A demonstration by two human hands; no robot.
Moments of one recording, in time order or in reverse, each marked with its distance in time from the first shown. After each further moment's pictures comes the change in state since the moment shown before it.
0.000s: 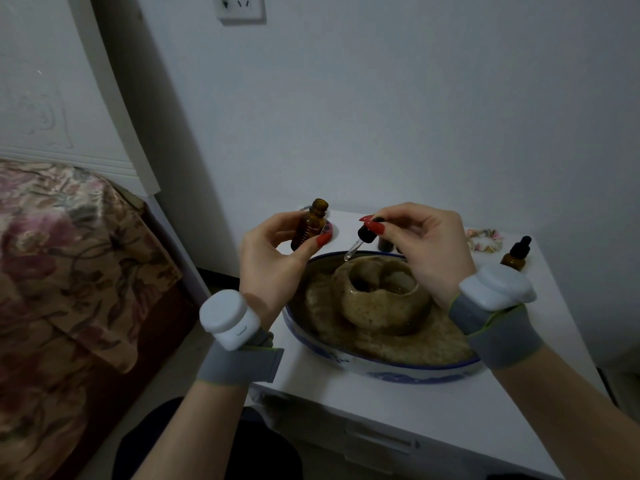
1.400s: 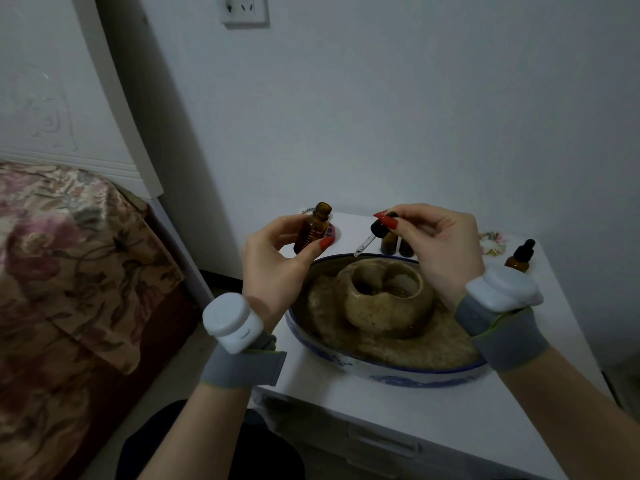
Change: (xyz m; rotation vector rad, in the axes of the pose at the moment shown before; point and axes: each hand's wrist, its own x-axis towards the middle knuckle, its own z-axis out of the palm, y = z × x) left_hand 0.000 0.000 0.000 0.020 0.007 -0.012; right_hand 0.001 0.004 -0.005 0.004 0.112 0.092
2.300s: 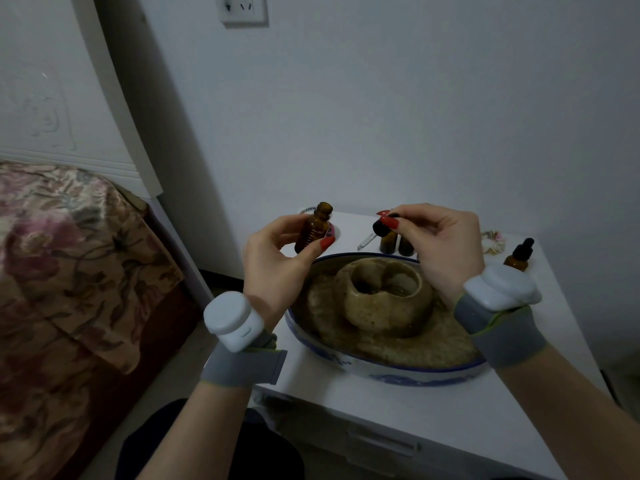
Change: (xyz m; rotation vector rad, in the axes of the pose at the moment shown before) left_hand 0.000 -0.001 0.000 0.000 -0.024 -0.006; right_hand 0.003 0.005 -0.003 0.012 0.003 -0.041
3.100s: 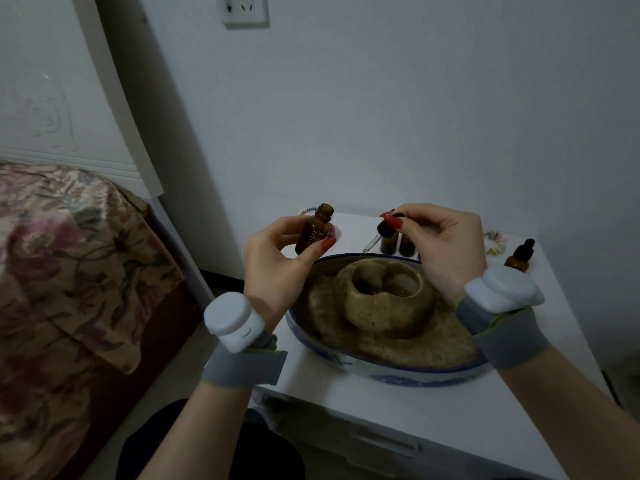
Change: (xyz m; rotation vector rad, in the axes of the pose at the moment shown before) left_hand -0.001 0.001 -0.001 -0.002 -0.003 0.018; right_hand -0.001 -0.001 -0.003 -0.066 -0.003 -0.012
